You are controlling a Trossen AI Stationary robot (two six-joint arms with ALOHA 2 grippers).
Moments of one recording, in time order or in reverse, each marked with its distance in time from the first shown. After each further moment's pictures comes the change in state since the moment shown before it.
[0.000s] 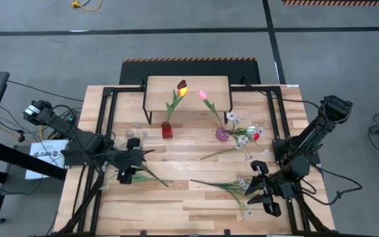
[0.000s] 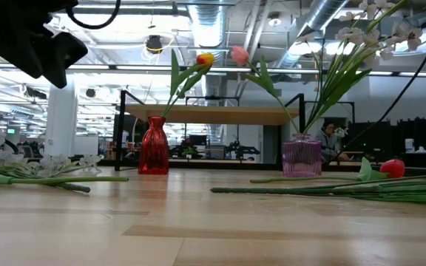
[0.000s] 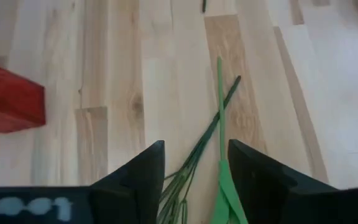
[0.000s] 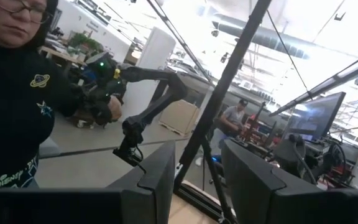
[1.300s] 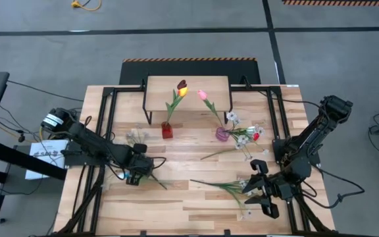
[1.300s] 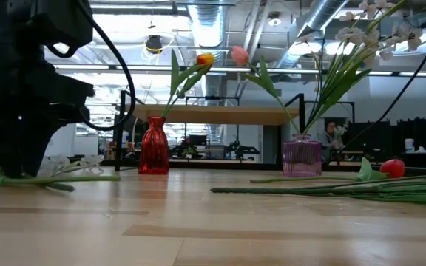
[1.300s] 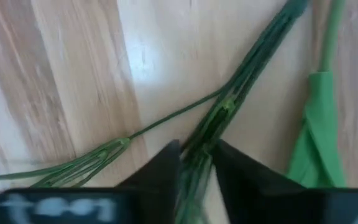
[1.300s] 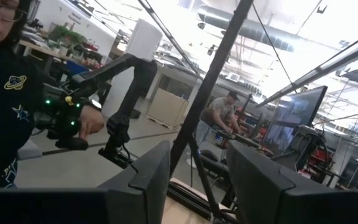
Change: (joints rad) left arm 0.112 0.493 0.002 -0.066 0.111 0.088; right arm 0.000 0.000 0.090 -0.089 0.072 0.000
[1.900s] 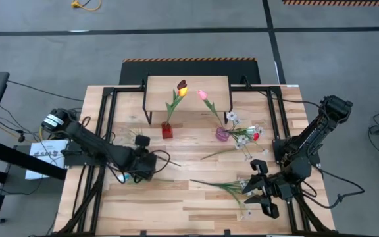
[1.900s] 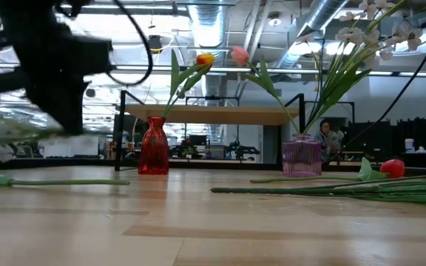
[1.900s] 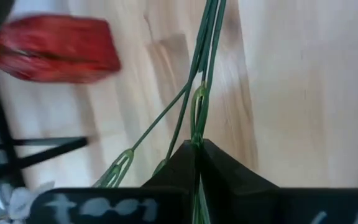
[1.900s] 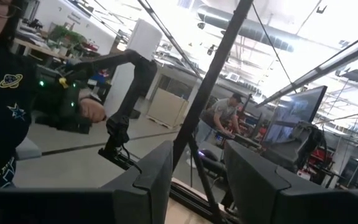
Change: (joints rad) left arm -0.060 0.002 0.192 -0.223 -0.389 0.016; right arm 0.000 0.000 0.000 0.001 0.001 0.000
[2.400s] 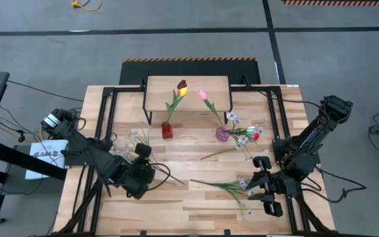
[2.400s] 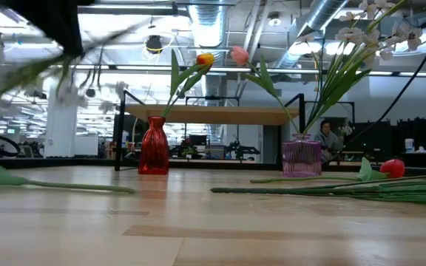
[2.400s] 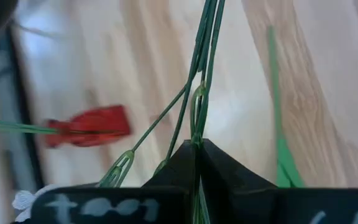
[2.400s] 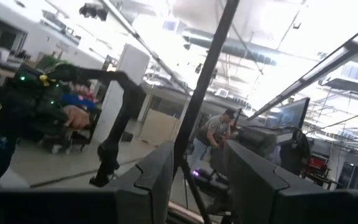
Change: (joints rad) left arm -0.193 -0.001 0.333 -0.202 -0.041 -0.015; right arm 0.000 0.000 0.000 0.134 0.001 -0.001
